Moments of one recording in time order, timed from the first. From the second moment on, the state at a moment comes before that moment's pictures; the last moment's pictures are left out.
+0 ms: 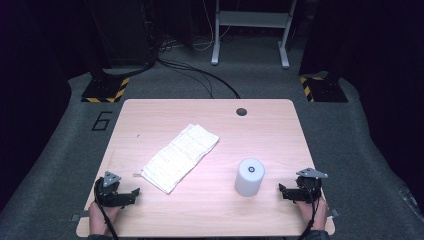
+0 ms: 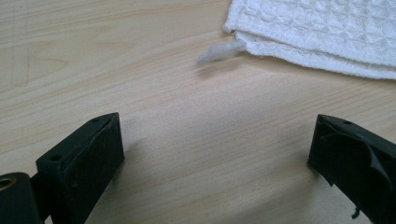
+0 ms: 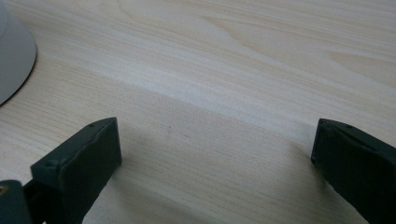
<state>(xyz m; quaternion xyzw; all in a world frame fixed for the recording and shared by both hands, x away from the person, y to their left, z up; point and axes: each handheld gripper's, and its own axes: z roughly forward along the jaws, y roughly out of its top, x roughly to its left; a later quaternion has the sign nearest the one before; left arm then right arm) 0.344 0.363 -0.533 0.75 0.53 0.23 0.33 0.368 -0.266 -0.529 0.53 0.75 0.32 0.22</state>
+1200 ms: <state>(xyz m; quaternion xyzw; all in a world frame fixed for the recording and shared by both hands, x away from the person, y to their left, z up) 0.368 0.336 -0.482 0.76 0.49 0.23 0.37 0.368 -0.266 -0.529 0.53 0.75 0.32 0.22</state>
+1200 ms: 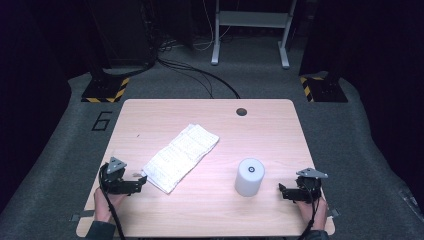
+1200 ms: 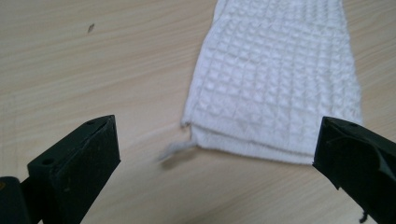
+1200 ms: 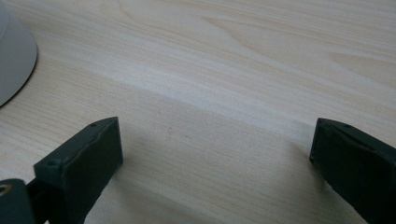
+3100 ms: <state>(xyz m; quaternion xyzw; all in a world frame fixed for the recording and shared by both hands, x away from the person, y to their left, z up) 0.479 0.215 -0.516 0.83 0.43 0.17 0.32 0.368 -0.266 -0.529 0.52 0.75 0.33 0.22</state>
